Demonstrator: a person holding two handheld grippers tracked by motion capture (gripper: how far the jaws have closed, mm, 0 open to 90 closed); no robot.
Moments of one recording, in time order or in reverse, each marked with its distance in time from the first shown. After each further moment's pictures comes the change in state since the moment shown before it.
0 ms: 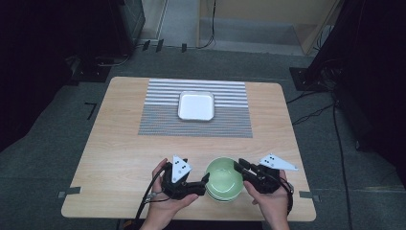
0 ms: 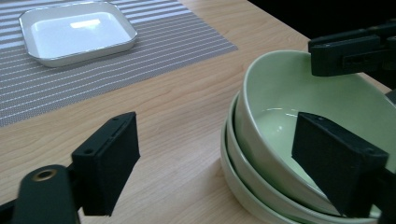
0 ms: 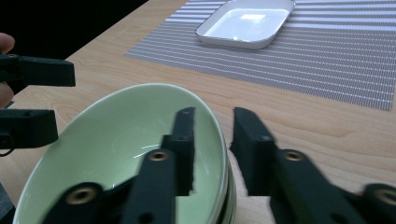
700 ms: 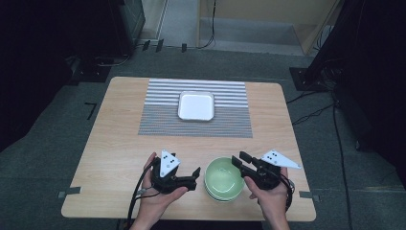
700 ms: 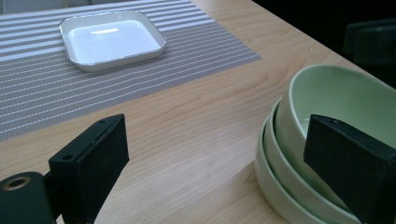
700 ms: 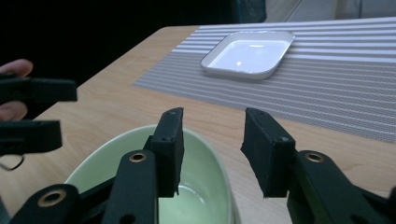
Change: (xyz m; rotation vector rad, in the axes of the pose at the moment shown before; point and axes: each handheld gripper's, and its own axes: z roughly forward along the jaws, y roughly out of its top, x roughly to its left) left arm 0.022 0.005 -0.008 -0.031 0.040 -0.020; right arm 0.002 0.013 0.000 -0.096 0.029 0.017
